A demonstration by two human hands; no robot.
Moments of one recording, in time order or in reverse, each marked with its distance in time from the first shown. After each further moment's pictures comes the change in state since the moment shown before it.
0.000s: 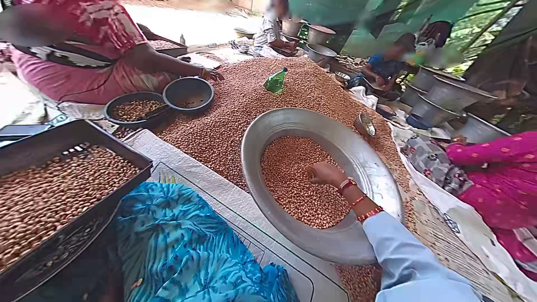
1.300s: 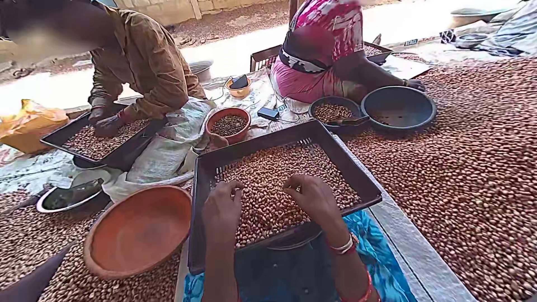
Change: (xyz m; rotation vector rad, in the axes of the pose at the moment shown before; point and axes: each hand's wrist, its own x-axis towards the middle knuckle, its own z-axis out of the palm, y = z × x) left_hand 0.052 -0.024 -0.241 0.160 0.645 -0.550; right_hand 0.053 -0.576 -0.031 0.493 0.186 -0.842
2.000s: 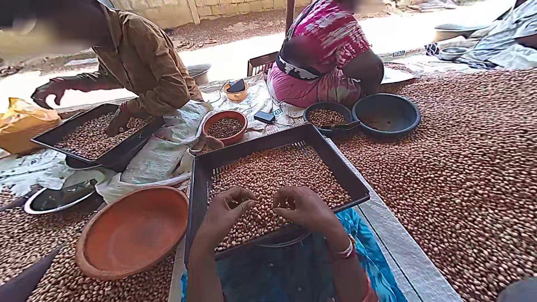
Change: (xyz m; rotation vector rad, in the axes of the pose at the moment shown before) left_hand -0.008 -0.026 -0.006 -0.743 -0.262 0.330; right_hand -0.017 0.009 -0.007 0.189 -0.227 -0.318
